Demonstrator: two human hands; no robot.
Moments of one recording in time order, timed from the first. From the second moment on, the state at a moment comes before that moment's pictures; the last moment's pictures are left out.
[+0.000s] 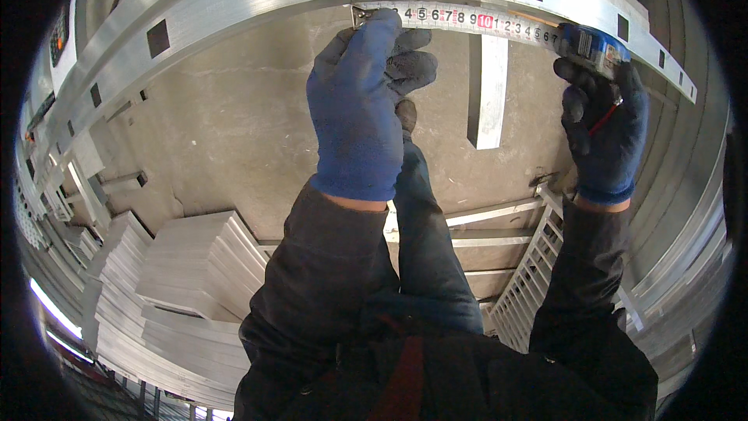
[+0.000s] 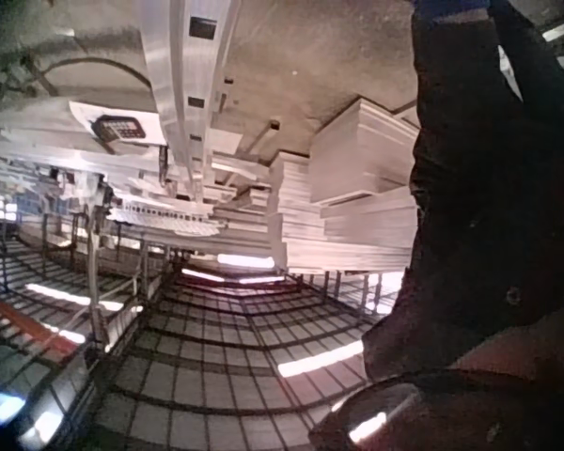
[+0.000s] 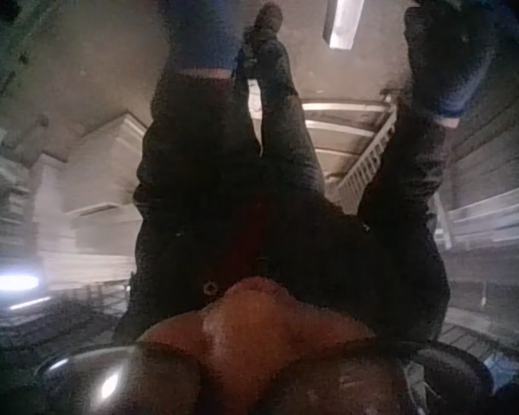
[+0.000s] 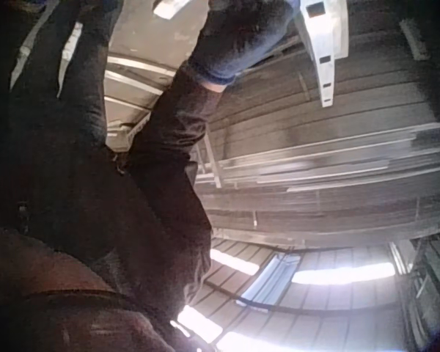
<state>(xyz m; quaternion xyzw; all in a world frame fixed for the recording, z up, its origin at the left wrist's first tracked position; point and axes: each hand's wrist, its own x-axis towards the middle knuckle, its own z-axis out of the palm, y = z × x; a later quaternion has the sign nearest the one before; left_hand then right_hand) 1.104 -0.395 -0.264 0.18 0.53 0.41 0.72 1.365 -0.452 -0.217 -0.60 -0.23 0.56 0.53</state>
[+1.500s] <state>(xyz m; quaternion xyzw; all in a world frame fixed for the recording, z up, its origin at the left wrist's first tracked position) 1.115 -0.394 -0.269 0.12 0.52 0.46 0.71 1.377 -0.460 -0.233 -0.53 -0.28 0.58 0.56</state>
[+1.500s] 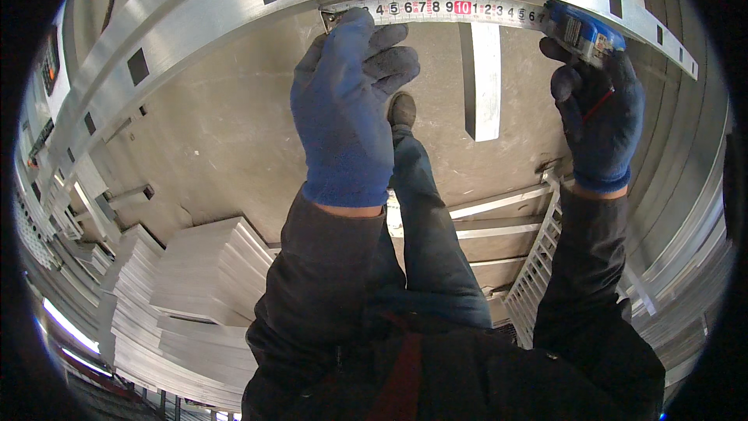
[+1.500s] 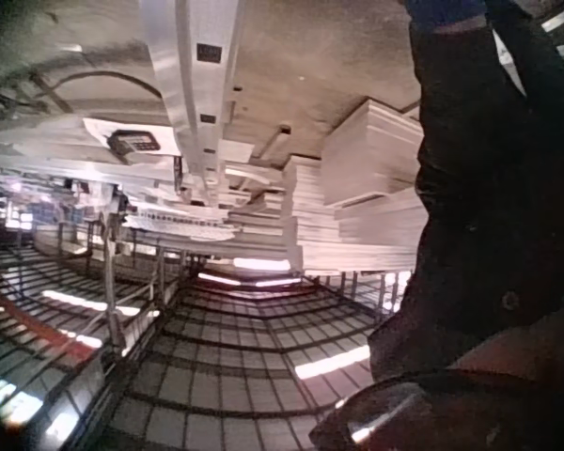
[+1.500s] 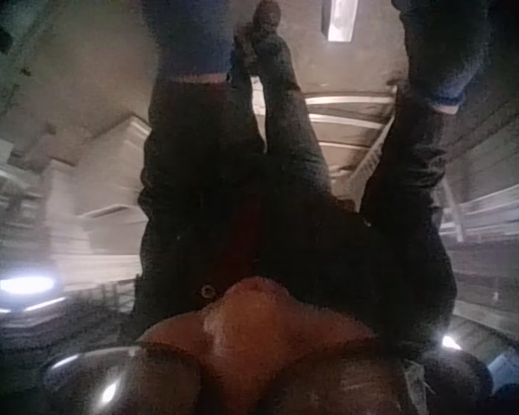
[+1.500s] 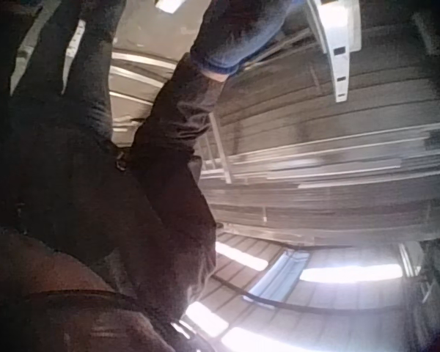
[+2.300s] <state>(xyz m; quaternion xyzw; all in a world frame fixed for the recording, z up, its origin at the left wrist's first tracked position) 1.076 -0.443 -0.309 -0.12 0.26 0.52 0.81 1.302 -0.400 -0.155 -0.55 -0.76 0.24 0.24</state>
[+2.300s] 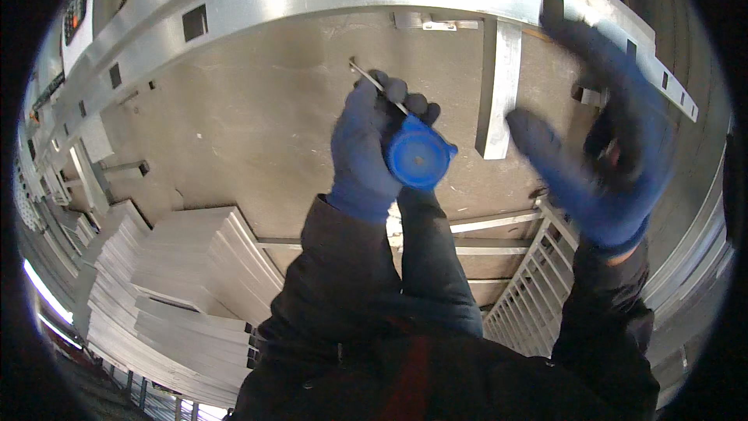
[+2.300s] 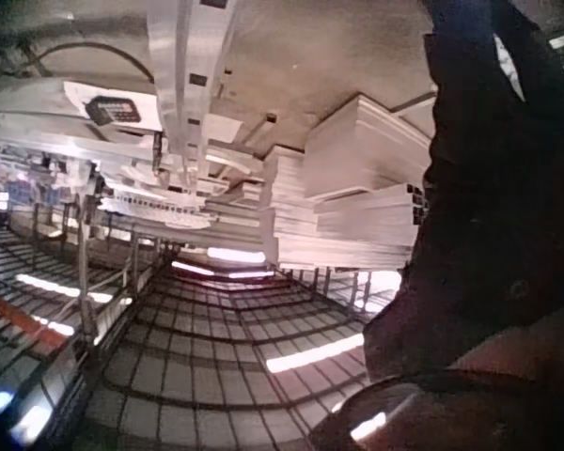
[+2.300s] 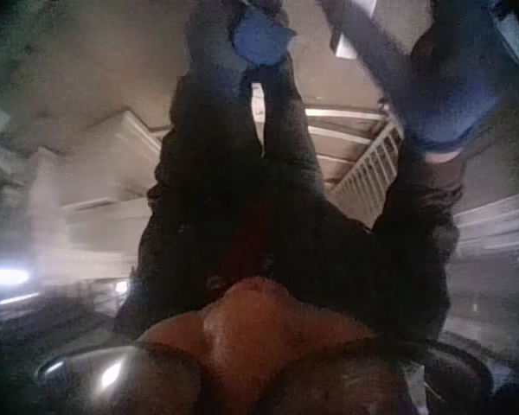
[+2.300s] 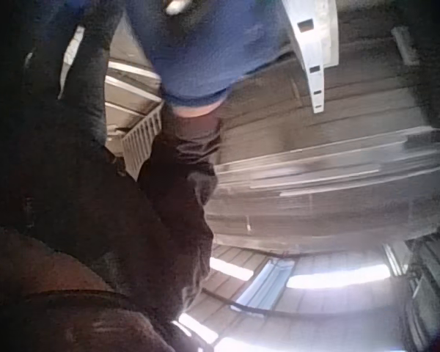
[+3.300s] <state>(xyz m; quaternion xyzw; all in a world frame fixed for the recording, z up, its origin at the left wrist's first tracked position) 1.081 -0.406 -0.301 0.00 0.33 0.50 0.80 1.258 -0.307 -0.181 -0.51 -0.85 0.13 -0.04</state>
